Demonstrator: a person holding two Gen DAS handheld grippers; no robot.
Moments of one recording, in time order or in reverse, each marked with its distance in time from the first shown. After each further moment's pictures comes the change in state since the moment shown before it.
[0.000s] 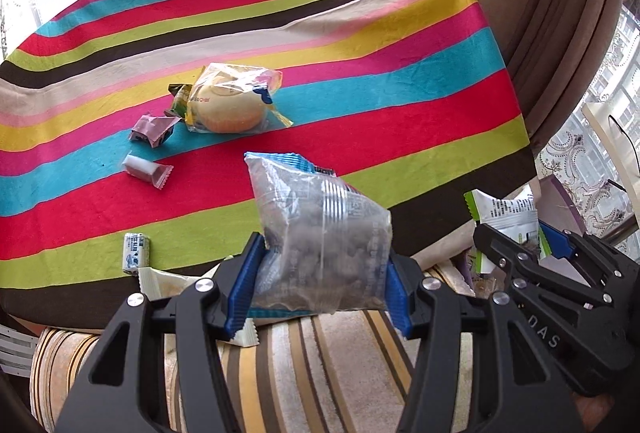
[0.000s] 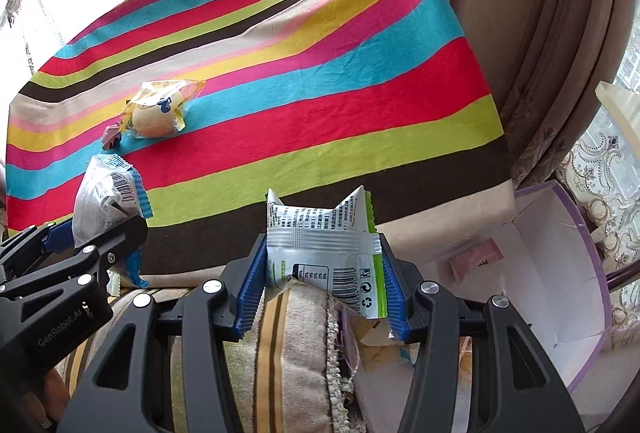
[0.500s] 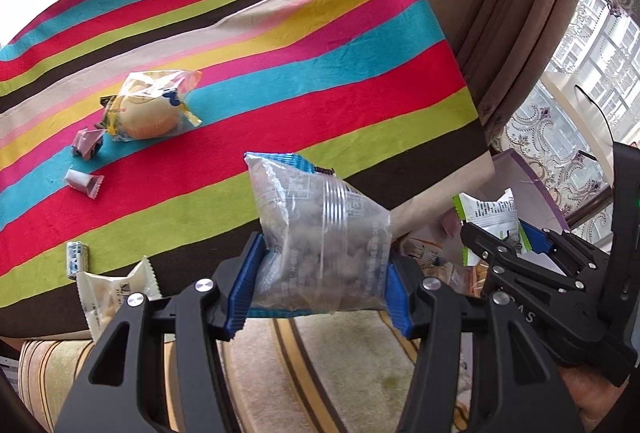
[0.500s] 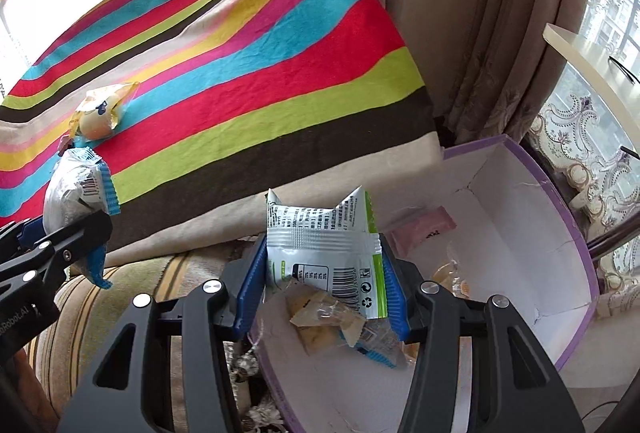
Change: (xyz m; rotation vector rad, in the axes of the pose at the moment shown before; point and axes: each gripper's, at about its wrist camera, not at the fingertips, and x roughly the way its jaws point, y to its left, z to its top) left arm 0.008 -0.054 -0.003 0.088 0.037 -0.122; right arm 0.003 -0.068 -0.025 0.107 0.025 -0.081
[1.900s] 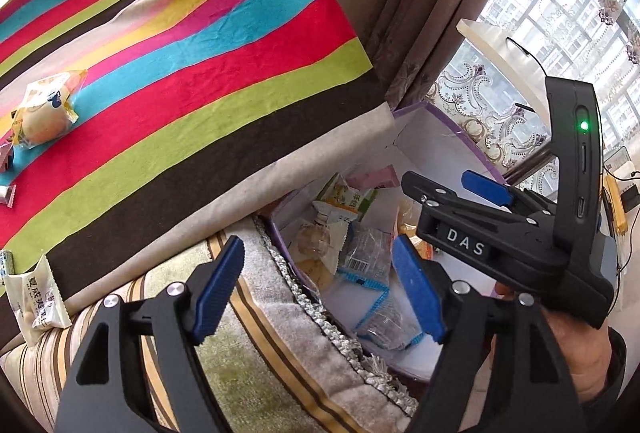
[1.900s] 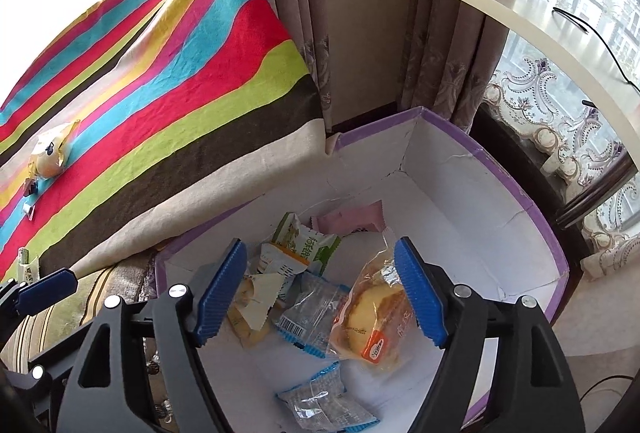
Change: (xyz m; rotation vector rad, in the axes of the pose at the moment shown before) left arm 0.012 -0.068 -0.012 0.111 0.083 -0.195; right arm -0.002 -0.062 -0.007 0.124 -0.005 -0.062
